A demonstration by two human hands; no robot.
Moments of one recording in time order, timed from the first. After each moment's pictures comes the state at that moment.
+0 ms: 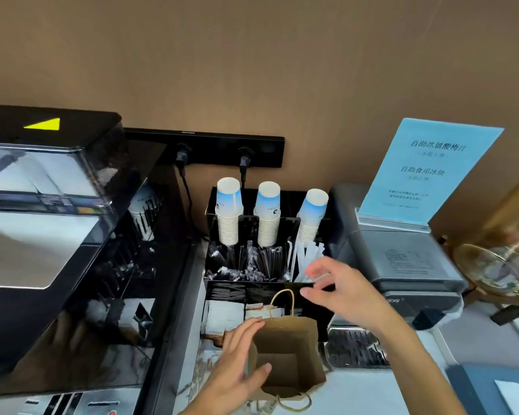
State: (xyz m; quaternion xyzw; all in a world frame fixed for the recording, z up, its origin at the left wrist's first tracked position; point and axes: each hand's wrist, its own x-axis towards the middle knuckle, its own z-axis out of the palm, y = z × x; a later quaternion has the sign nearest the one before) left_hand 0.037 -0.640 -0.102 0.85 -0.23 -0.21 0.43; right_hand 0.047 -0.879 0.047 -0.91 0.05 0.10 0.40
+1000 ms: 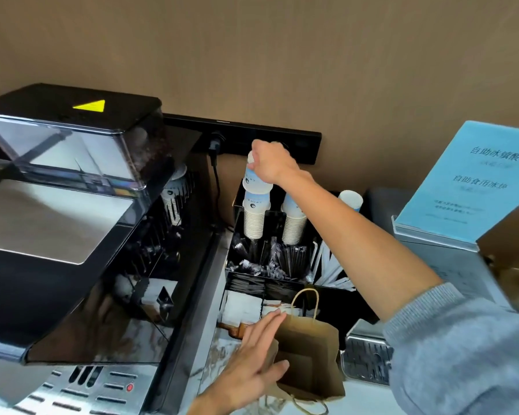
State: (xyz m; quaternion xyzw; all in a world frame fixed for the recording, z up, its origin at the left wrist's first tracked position) left_hand 0.037 -0.646 -0.093 0.83 -0.22 -0.24 0.45; right_hand 0.299 -0.763 0.109 -0.98 -0.05 -0.04 0.18
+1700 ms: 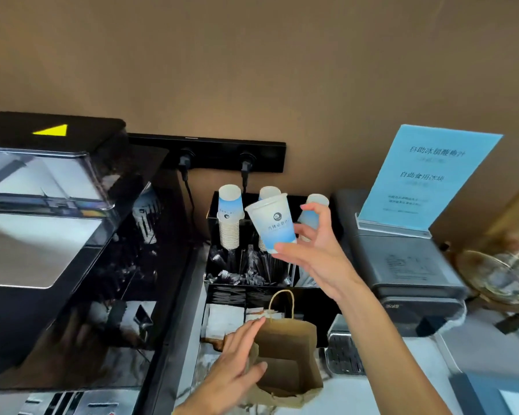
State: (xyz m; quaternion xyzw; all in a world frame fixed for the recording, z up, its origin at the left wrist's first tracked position) left_hand 0.041 -0.641 -0.095 0.84 -0.21 -0.27 0.42; right_hand 0.101 -0.846 0.069 -0.65 0.05 0.00 0.76
